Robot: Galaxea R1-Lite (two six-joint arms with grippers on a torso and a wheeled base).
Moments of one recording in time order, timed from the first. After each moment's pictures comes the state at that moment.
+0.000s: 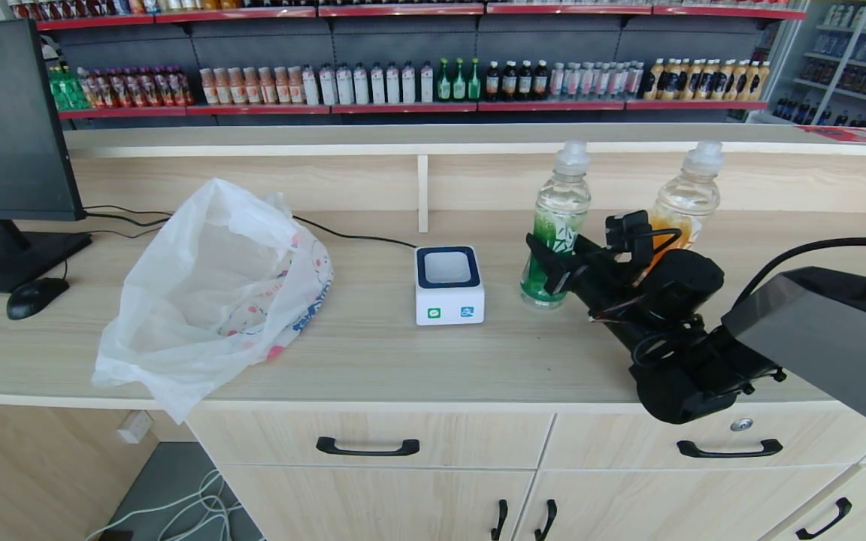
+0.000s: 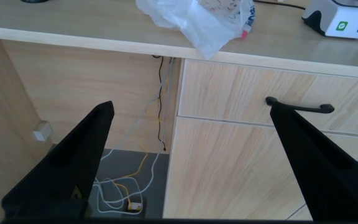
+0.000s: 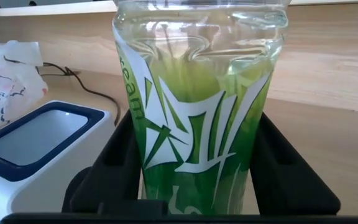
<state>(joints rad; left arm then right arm) 0.00 0.00 0.00 -0.01 0.00 -0.02 0.31 2.29 -1.09 -1.57 0.18 0.02</state>
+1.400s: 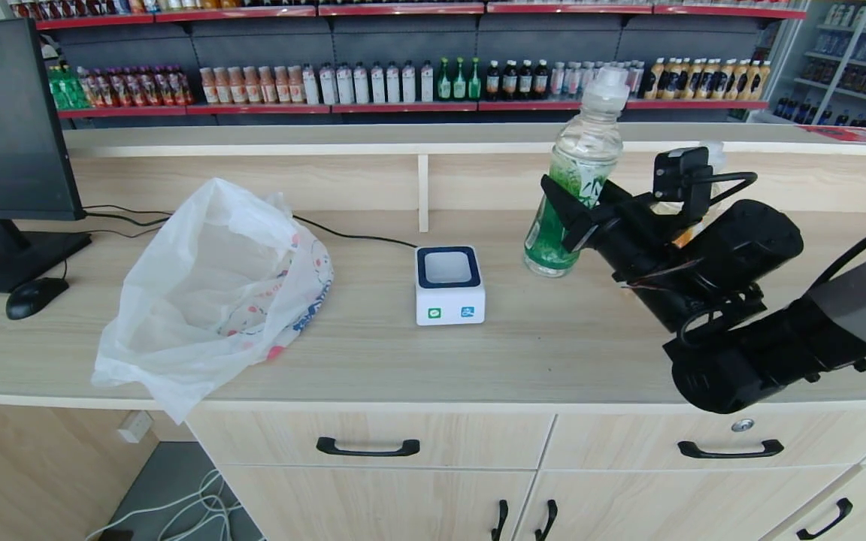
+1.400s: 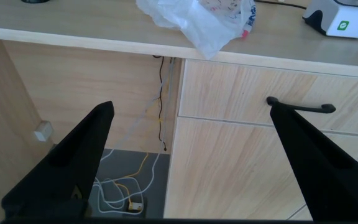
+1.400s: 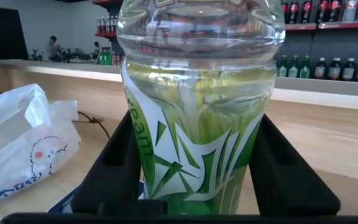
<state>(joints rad) 0.00 0.00 0.00 -0.01 0.00 -0.02 0.36 2.07 -1.02 -1.57 0.16 0.01</state>
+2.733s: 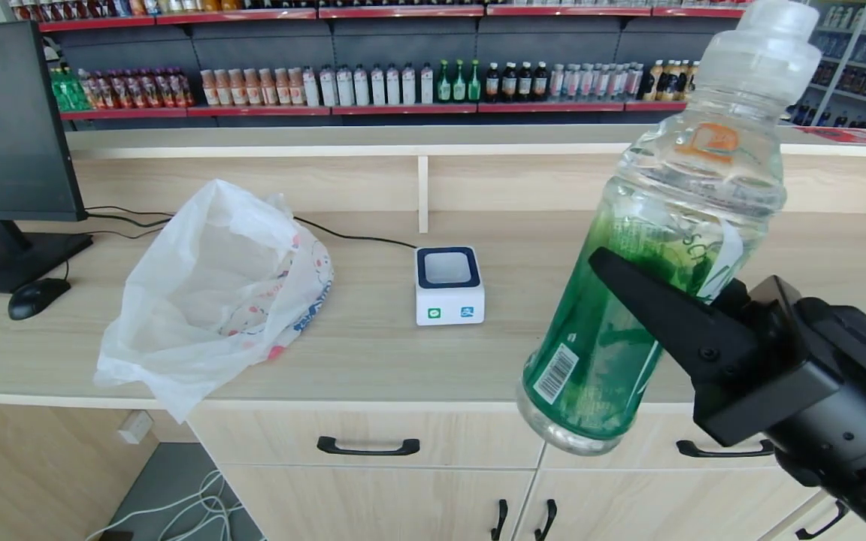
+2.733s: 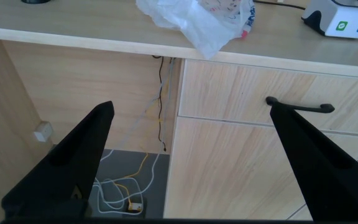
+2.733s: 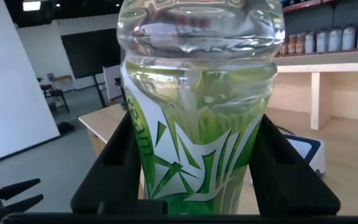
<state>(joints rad) 0.00 0.00 0.00 -0.01 0.00 -0.02 0.83 1.48 -0.38 -1.57 0.02 0.17</state>
